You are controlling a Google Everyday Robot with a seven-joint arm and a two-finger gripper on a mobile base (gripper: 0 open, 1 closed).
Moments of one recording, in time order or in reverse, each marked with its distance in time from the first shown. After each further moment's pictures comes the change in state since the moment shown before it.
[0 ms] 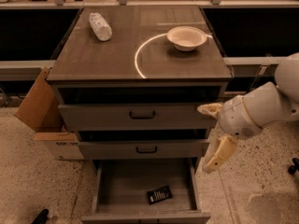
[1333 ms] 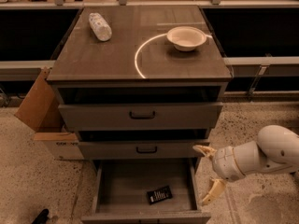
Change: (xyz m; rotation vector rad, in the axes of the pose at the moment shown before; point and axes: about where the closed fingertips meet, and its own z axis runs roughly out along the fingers) arm 0.126 0.019 0.130 -0.036 -0.145 -0.010
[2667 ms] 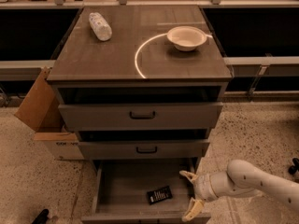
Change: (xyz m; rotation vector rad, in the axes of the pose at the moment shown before) arm 0.139 -0.007 0.158 -0.063 -0.073 0.047
